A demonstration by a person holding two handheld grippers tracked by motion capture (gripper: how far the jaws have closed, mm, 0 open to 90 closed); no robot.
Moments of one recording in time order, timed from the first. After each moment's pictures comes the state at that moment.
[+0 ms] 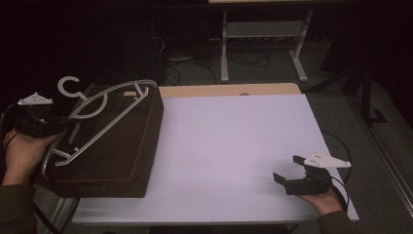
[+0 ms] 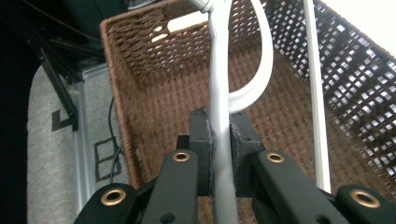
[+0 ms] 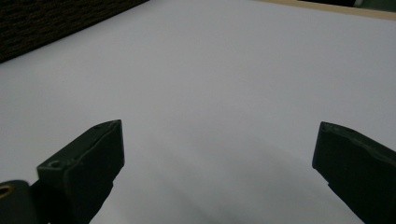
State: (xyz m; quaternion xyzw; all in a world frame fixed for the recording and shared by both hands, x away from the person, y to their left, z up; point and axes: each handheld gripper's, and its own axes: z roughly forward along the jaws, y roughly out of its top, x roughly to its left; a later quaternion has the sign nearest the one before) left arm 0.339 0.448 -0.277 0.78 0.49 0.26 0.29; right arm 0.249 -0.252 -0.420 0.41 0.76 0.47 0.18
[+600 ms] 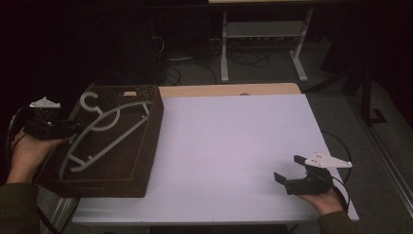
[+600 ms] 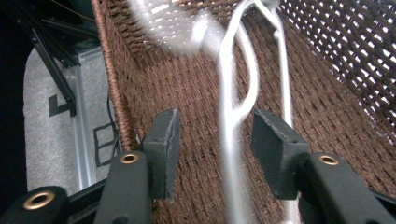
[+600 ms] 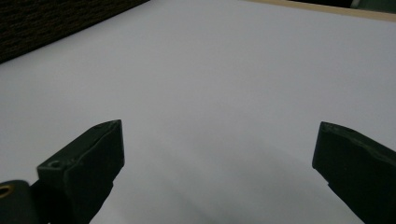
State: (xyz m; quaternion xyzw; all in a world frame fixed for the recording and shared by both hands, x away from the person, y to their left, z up) left arm 0.352 0.451 -0.297 0.78 0.50 0.24 0.28; right arm 0.248 -0.254 -0.419 0.42 0.76 0.47 0.18
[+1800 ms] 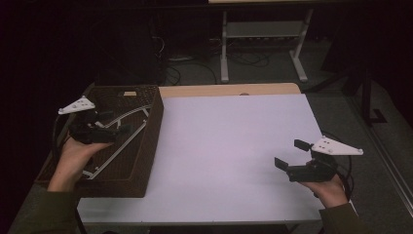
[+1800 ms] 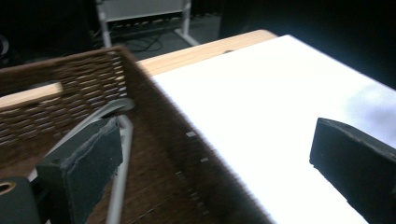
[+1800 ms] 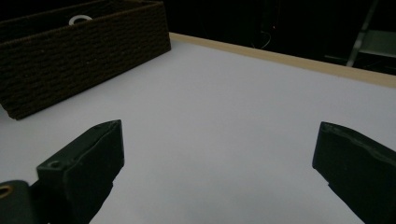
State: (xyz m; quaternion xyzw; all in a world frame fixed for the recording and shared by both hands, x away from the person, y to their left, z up) left arm 0.330 0.325 -0.293 0.76 0.39 0.17 0.49; right arm 0.261 -0.251 -0.372 0.38 0.73 0.53 0.19
